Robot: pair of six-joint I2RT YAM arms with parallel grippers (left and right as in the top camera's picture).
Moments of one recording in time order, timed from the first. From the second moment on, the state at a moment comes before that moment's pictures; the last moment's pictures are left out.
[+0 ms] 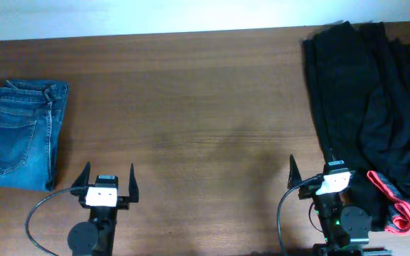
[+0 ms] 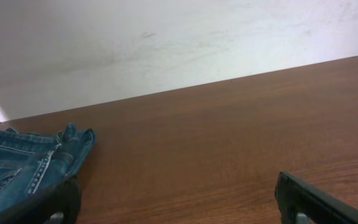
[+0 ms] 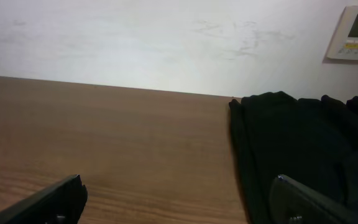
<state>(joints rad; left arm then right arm) 0.03 0.01 0.01 -0.07 0.07 0.16 -0.05 0.01 0.01 -0.06 -0.16 -0.06</state>
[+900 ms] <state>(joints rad) 0.03 0.01 0.01 -0.07 -0.08 0.22 -0.05 0.01 0.01 -0.02 -0.16 -0.07</state>
